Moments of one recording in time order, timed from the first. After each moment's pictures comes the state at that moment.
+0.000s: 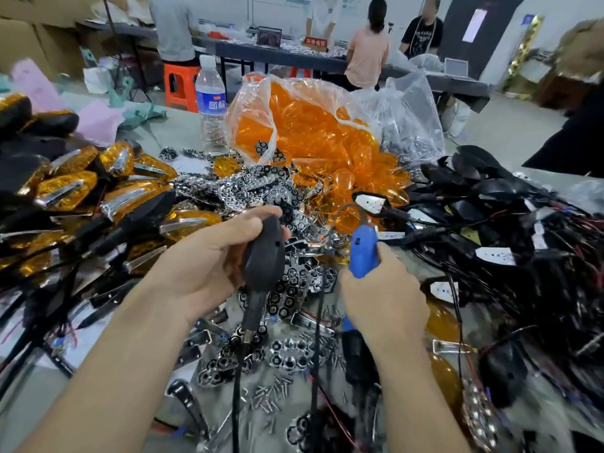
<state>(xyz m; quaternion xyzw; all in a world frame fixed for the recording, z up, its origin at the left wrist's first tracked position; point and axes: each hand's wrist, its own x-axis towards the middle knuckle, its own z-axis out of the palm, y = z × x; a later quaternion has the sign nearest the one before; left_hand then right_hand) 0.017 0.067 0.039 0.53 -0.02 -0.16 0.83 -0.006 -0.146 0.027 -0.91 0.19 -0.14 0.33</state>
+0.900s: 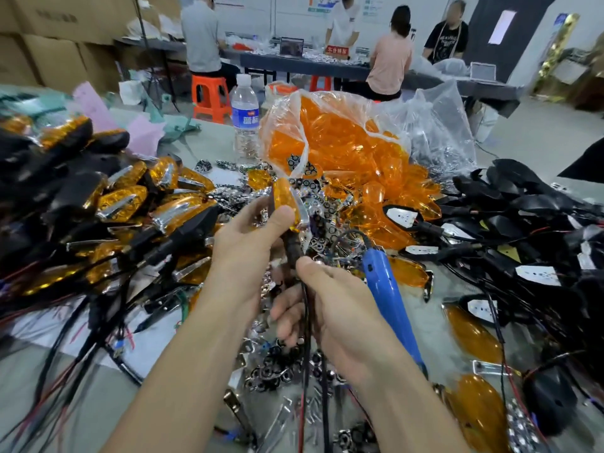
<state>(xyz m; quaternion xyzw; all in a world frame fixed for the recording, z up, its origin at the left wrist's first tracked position) 0.022 0.058 0.049 0.58 0.10 0.07 0.80 -0.020 -0.071 0.042 -0.55 -0.03 0.21 0.81</state>
